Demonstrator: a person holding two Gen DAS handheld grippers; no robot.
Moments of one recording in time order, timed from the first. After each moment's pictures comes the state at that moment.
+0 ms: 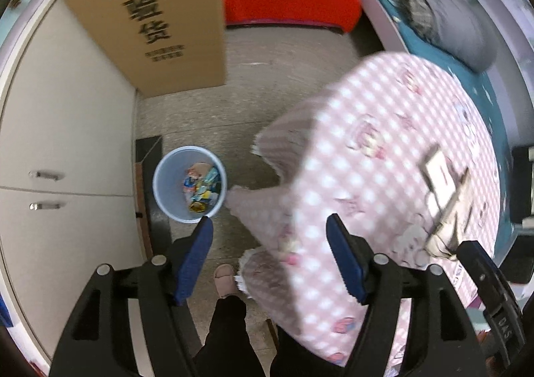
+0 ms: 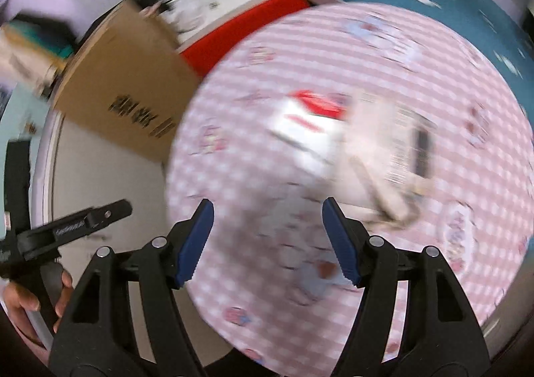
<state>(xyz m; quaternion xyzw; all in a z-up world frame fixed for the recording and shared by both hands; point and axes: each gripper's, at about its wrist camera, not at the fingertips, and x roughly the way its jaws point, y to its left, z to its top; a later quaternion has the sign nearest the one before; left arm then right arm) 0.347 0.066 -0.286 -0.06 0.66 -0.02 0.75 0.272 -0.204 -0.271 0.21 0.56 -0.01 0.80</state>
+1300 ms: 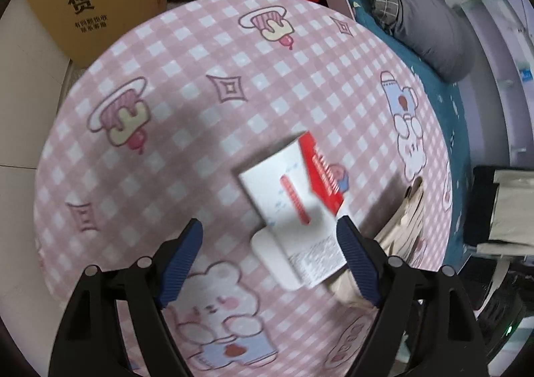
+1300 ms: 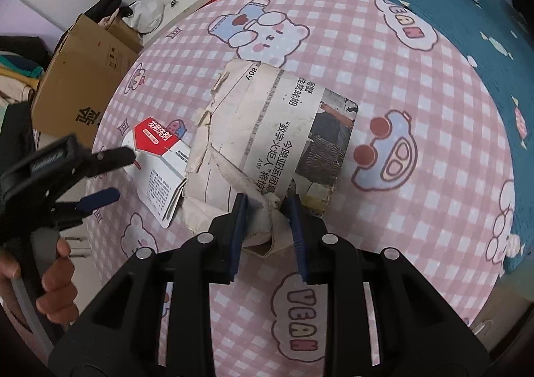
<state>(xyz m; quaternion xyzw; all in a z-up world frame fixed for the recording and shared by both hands) 0.387 -0.123 -0.345 -0.18 0.67 -0.05 0.72 0.293 -0.365 -0.328 0.21 0.59 0.00 0.78</state>
